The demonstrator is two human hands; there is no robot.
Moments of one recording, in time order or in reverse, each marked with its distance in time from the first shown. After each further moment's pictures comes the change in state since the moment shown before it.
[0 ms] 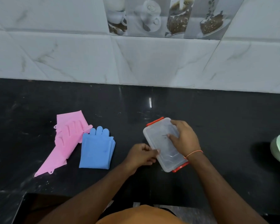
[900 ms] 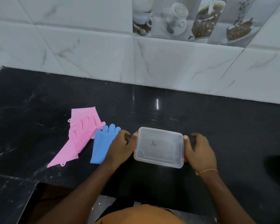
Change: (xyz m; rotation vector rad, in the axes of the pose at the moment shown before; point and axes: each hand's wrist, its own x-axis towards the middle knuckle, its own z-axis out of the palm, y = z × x) left_hand -0.036 0.010 -0.099 0.554 0.567 0.222; right_hand -0.028 -0.001 0.019 -0.030 0.149 0.158
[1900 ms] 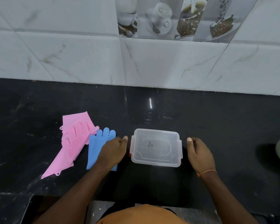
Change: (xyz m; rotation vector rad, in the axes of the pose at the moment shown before) left_hand 0.021 -0.018 -0.001 0.222 -0.117 -0.001; right_hand -0.011 0.034 0.008 0.146 0.010 0.101
